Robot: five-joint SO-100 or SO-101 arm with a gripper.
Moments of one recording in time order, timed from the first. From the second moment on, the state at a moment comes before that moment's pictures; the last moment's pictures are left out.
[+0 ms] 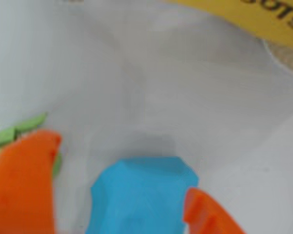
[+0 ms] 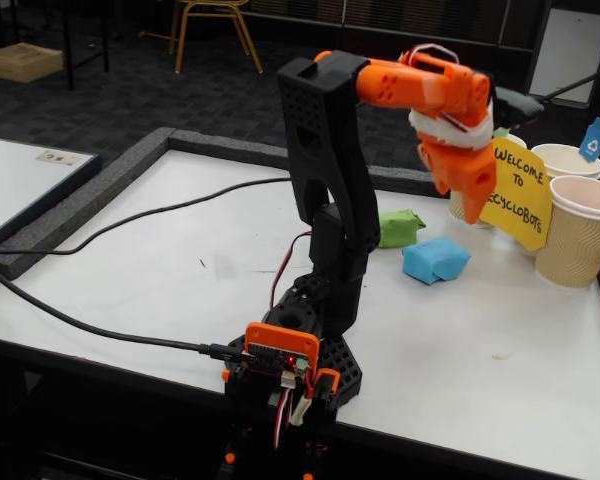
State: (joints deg) arm 29.6 108.6 119.6 57.0 -66.4
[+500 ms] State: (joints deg) arm 30.0 107.7 119.5 60.7 -60.3
